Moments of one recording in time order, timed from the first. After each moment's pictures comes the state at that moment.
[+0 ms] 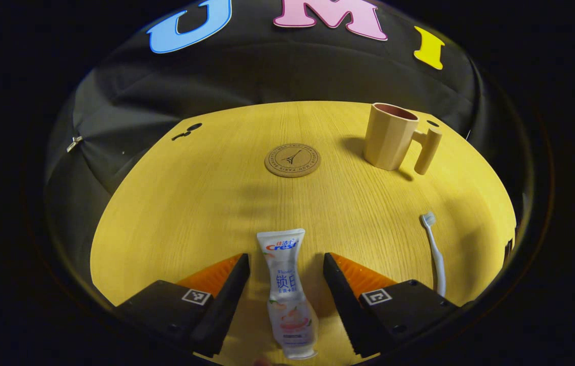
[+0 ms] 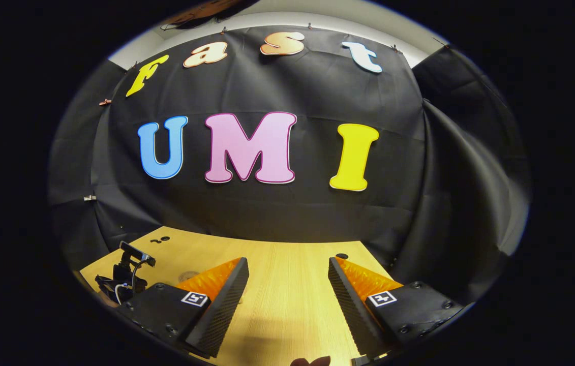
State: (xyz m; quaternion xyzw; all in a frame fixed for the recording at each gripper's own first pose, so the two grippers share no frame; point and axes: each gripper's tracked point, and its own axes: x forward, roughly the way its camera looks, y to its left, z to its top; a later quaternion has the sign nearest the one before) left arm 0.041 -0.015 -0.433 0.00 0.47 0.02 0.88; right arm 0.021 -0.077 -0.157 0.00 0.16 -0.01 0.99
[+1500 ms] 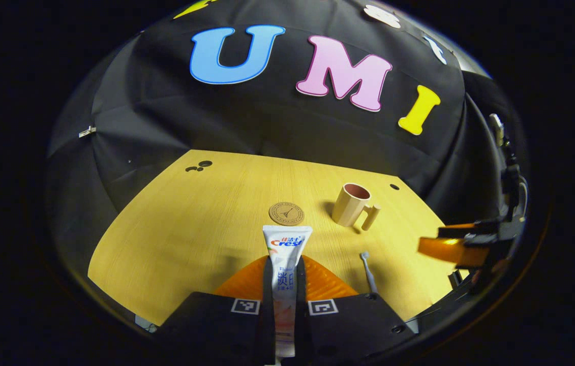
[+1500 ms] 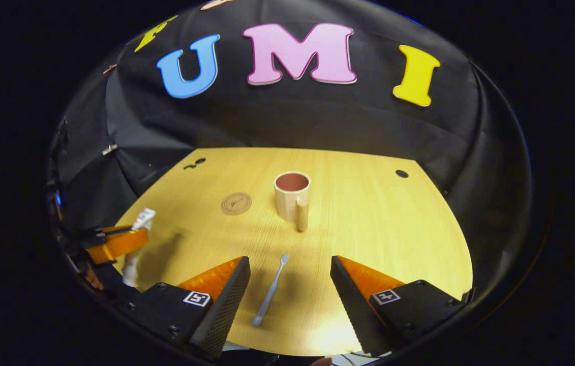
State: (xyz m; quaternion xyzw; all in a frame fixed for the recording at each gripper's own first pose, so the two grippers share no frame) left arm -0.001 0.017 -0.279 -0.11 0.33 -0.03 0.94; right arm -0.029 0.060 -0.326 0.00 0.44 0.08 0.90
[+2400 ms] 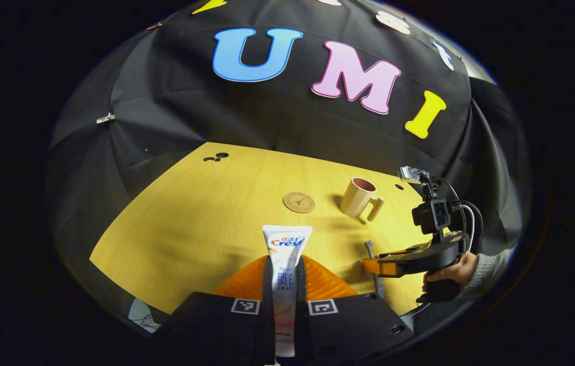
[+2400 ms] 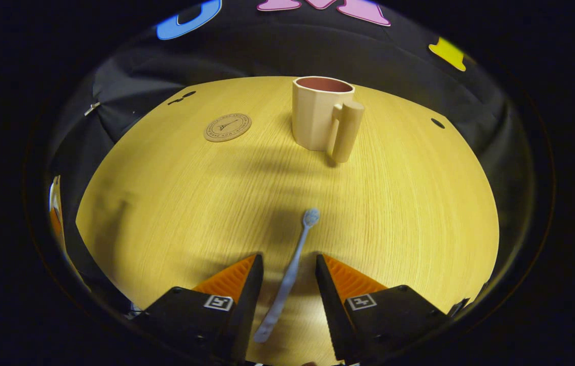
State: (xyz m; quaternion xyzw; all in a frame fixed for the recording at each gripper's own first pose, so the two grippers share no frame) left arm -0.048 0.038 -0.291 -0.12 0.34 0.00 0.93; right arm -0.049 0.089 -0.453 -0.02 0.57 0.07 0.82
